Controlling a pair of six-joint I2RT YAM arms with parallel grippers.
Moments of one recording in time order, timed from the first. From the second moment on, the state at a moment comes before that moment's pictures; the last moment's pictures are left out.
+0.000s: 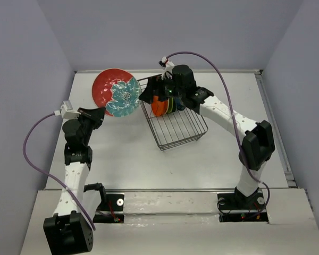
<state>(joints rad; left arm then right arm) 0.14 0.81 0.48 0.27 0.23 -0.92 0.69 1.80 1.65 -0.15 -0.34 0.43</state>
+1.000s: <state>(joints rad) -0.02 0.79 0.61 0.07 0.39 -0.69 0.65 1.73 1.52 -0.09 -0.27 0.56</state>
